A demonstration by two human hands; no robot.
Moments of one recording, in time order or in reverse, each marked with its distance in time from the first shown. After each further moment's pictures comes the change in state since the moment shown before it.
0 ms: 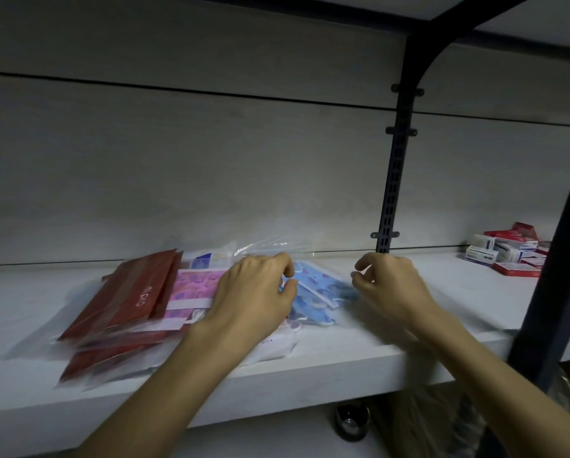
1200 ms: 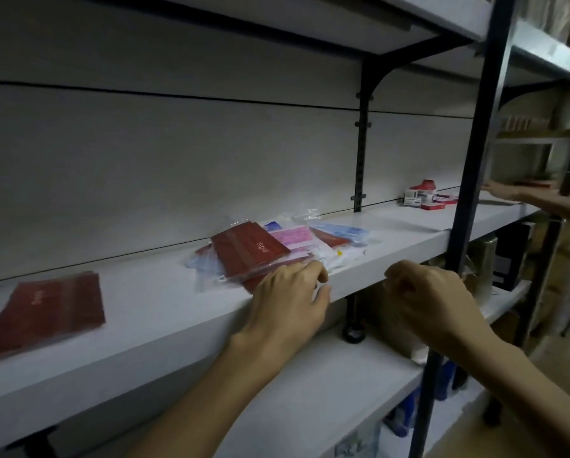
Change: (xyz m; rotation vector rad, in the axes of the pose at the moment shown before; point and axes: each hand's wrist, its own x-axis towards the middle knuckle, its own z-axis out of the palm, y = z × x) left_hand -0.151 -0.108 -0.142 -0.284 -0.158 0.358; right_hand -0.246 -0.240 -0.035 -0.197 0.146 0.184
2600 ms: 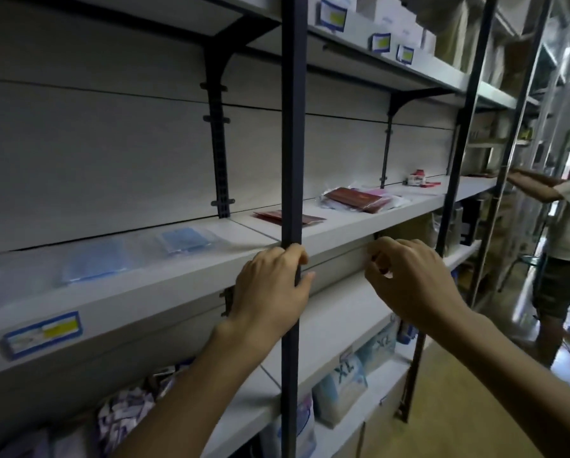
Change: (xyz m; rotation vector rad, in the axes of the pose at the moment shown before) left_hand -0.394 -0.173 -0.372 -0.053 0.018 0.018; right_hand -0.291 -0.492 -0.032 -0.191 0.119 -0.007
